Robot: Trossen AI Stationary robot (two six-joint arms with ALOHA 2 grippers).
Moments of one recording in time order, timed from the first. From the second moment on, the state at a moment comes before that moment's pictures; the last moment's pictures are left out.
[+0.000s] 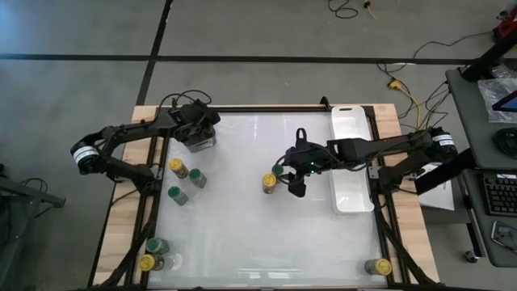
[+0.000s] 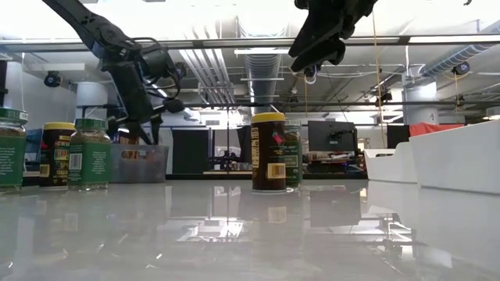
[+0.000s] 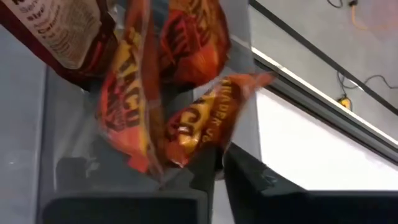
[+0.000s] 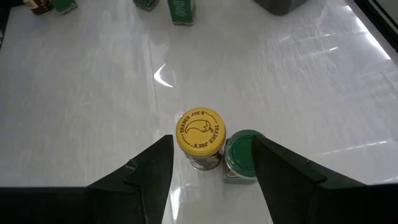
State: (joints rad) left arm 0.69 1.35 0.76 -0.38 -0.37 -1.24; right arm 0.04 1.43 1.14 -0.48 0.09 0.24
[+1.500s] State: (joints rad) left arm 0.72 1.17 0.75 -0.40 -0.27 -1.21; right arm 0.04 1.43 1.14 -0.49 0.09 0.25
